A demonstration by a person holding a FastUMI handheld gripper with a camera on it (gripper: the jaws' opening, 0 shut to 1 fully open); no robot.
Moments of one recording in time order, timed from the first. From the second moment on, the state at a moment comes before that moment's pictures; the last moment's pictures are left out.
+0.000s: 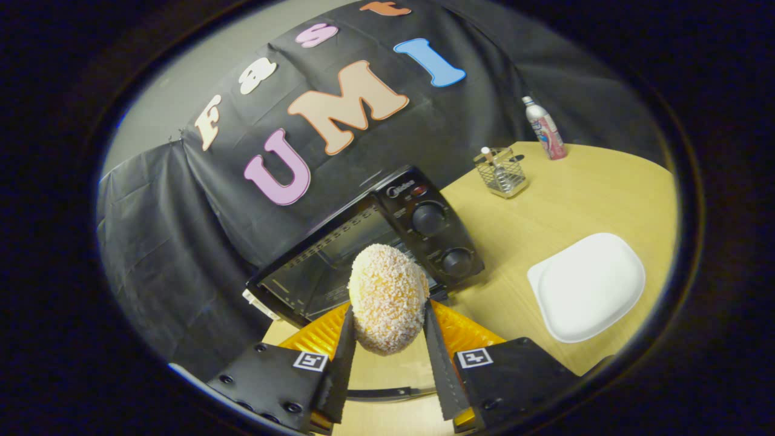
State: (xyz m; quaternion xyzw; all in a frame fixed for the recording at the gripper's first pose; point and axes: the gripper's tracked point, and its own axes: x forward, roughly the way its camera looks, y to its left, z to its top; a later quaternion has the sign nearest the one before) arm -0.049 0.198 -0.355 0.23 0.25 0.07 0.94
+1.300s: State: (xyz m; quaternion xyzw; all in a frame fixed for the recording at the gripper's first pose) arm 0.062 0.264 -0.410 0.07 0.26 0.00 0.96
